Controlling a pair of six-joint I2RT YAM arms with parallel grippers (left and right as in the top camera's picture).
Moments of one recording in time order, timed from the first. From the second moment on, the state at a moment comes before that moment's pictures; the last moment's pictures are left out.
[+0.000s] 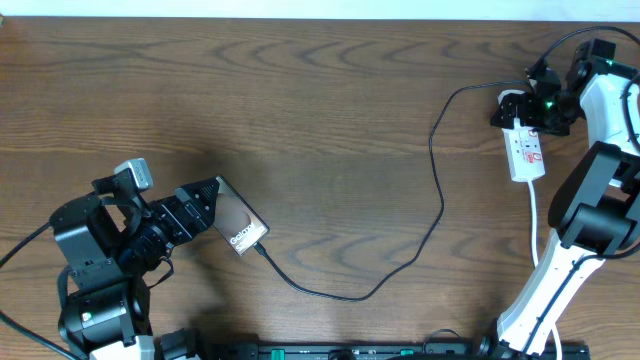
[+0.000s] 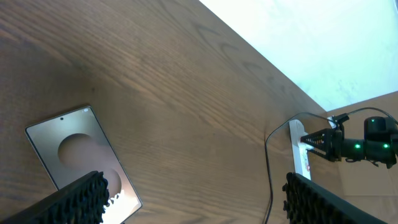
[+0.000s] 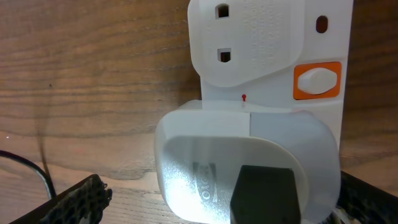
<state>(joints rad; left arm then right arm) 0.33 0.72 0.73 -0.68 0.68 -0.41 -0.34 2.31 1.92 -1.06 -0.33 -0.27</state>
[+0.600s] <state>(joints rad) 0.33 0.72 0.73 -0.69 0.68 -0.41 -0.32 2.33 1.99 -1.21 -0.33 -0.23</state>
